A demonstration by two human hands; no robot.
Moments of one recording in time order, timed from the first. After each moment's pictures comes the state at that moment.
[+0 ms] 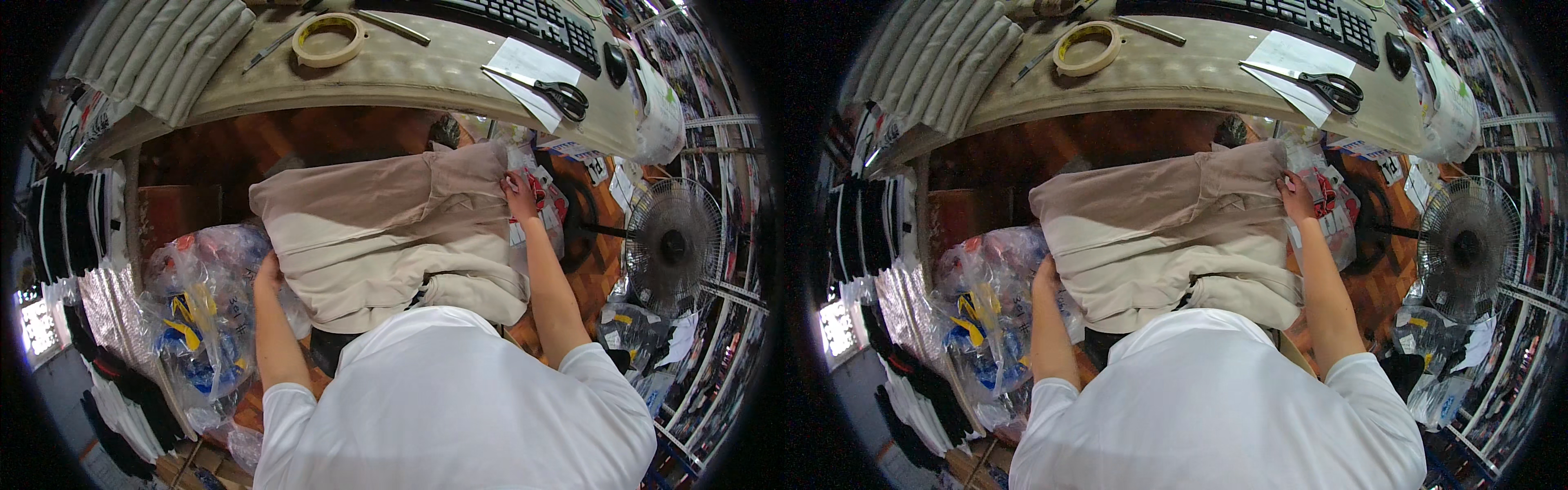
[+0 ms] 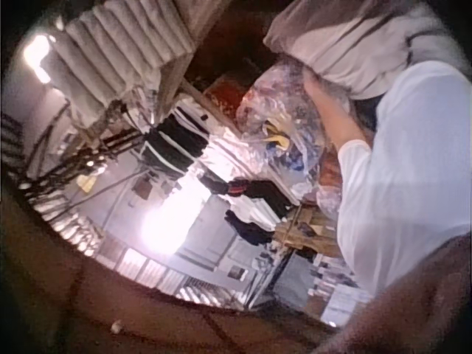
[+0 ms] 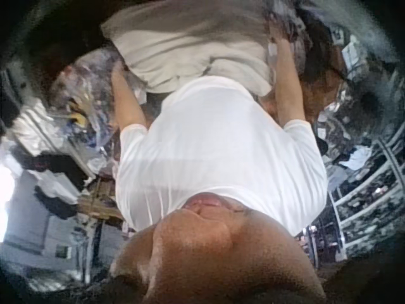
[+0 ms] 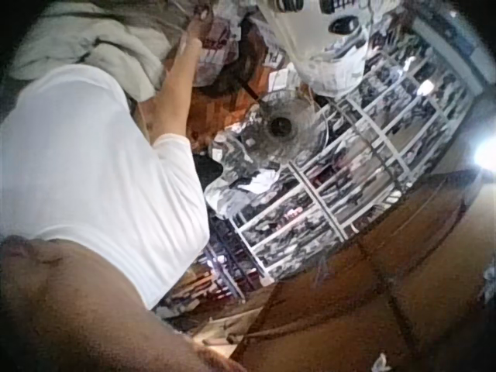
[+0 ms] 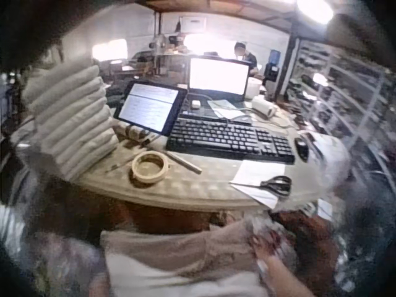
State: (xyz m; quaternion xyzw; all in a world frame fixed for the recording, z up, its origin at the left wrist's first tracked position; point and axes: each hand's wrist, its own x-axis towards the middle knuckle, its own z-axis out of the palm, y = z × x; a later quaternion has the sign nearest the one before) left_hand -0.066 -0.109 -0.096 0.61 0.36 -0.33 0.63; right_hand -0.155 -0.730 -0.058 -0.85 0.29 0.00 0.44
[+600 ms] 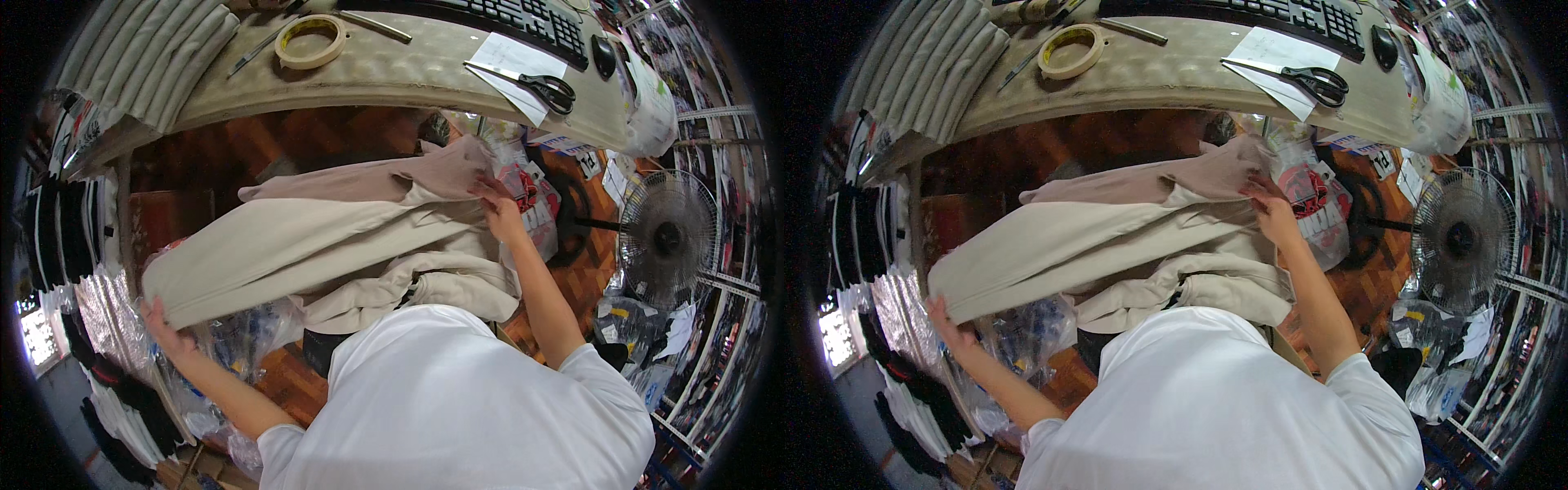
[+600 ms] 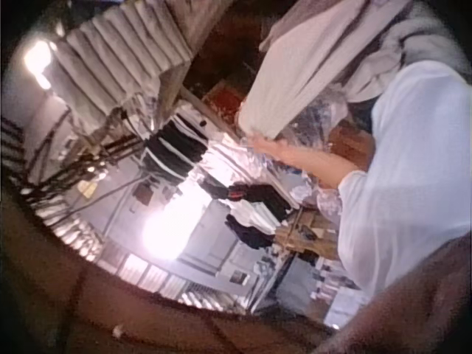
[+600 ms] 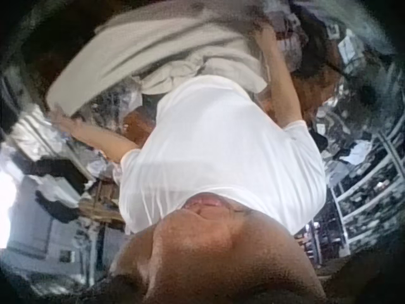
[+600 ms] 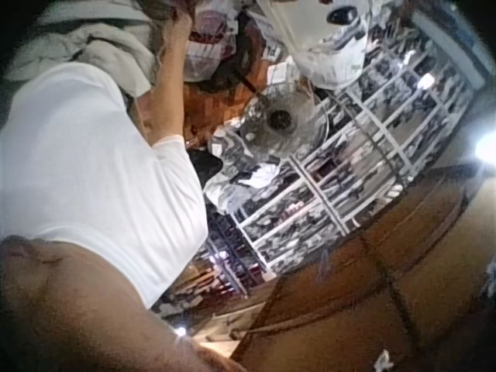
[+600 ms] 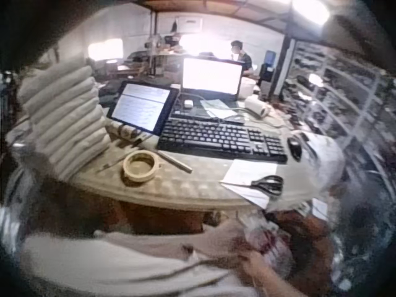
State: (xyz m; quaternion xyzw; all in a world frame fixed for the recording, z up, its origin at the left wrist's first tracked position) left_hand -0.088 -0.036 0.149 0.67 0.27 0.12 0.68; right_hand -0.167 -0.663 0.029 -0.91 0.07 -0.02 0.41
